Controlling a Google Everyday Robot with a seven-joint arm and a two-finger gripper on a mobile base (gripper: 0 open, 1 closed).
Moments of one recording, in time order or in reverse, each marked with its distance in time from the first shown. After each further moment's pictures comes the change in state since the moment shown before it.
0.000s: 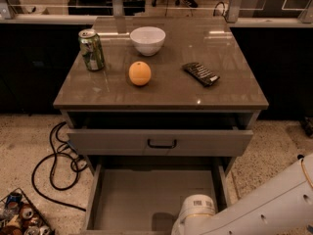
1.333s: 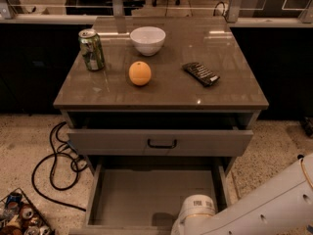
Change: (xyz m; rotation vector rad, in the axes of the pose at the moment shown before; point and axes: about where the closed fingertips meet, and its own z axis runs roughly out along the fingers) arm 0.000 0.003 0.000 -0.007 -0.001 0.000
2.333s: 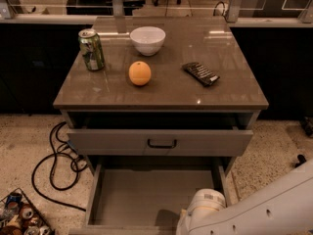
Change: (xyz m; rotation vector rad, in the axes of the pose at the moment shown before) arm 0.008 -0.006 -0.028 -0.004 -0.008 -0.021
